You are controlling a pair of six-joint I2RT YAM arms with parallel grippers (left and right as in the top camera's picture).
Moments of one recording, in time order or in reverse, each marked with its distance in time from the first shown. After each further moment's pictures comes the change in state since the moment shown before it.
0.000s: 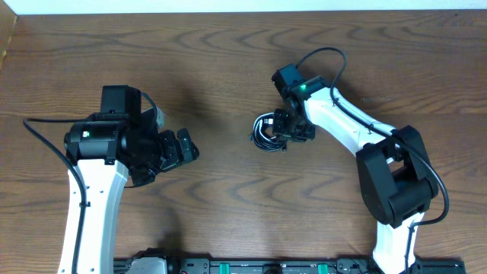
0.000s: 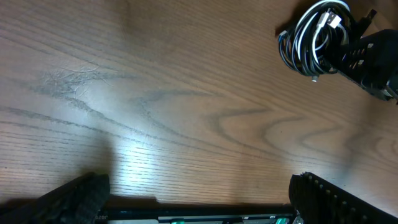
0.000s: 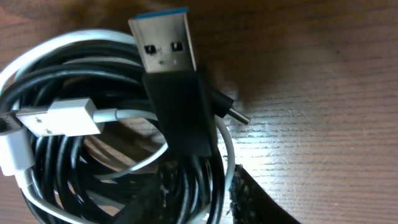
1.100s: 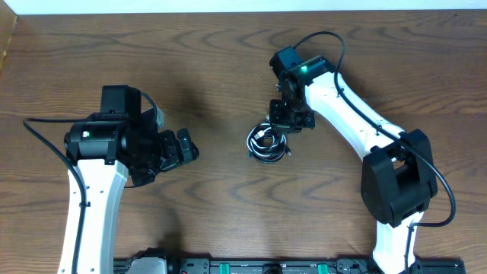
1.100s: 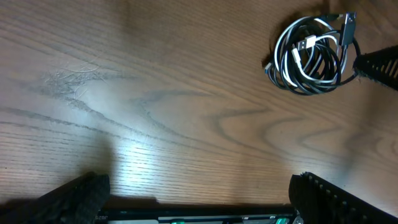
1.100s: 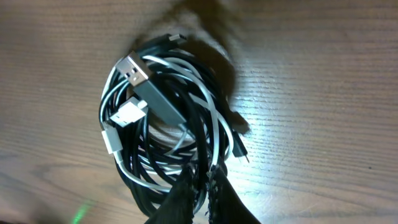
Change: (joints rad) left arm 0.000 0.000 0.000 0.002 0.000 0.000; right arm 0.001 0.004 0.218 -0.264 -0.082 -0.120
